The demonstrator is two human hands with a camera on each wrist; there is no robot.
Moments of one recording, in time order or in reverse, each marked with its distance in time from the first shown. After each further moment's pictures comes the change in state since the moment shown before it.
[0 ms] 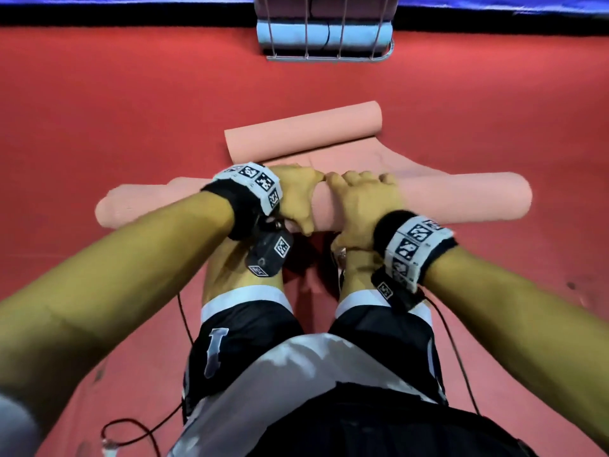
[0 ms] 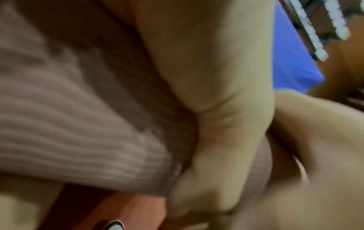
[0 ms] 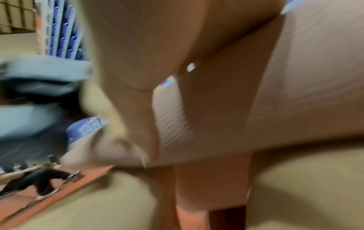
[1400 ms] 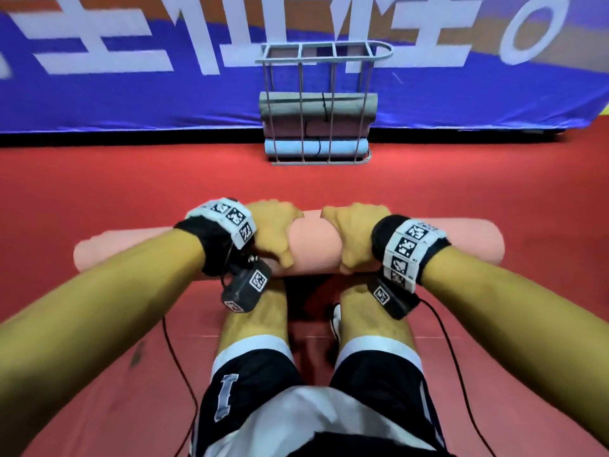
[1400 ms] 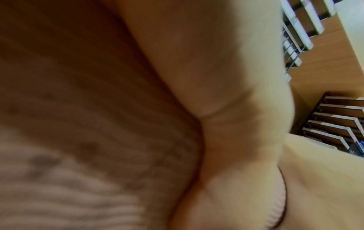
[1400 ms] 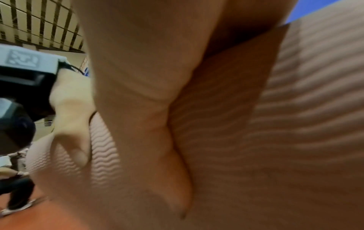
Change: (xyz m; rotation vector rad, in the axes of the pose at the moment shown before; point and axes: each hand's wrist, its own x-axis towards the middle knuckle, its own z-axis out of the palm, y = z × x) left_hand -0.092 0.007 -0.066 0.083 0.150 0.007; right_hand -0.039 0.010 -0.104 0.005 0.016 -0.070
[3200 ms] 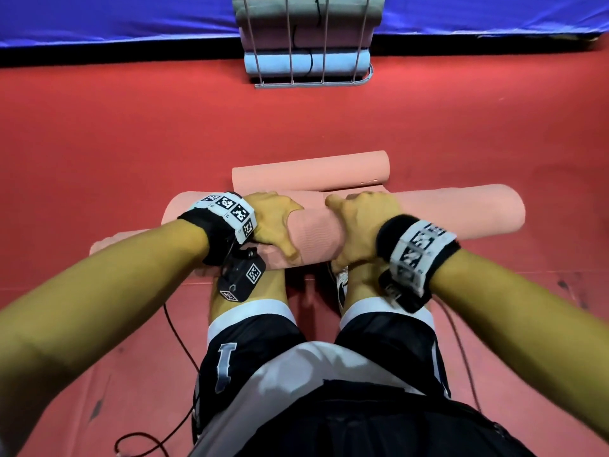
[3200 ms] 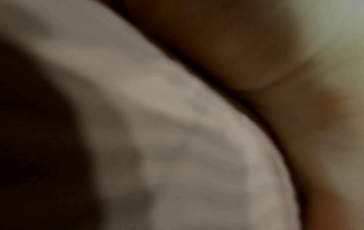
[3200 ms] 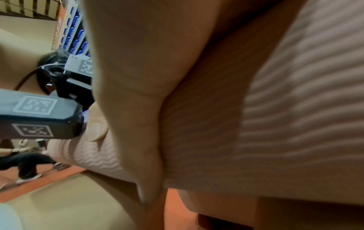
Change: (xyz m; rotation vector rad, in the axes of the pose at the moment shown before) left_hand 0.057 -0.031 0.088 -0.163 -0.194 0.093; right_hand 0.020 -0.002 0.079 0.036 -0.135 0.053
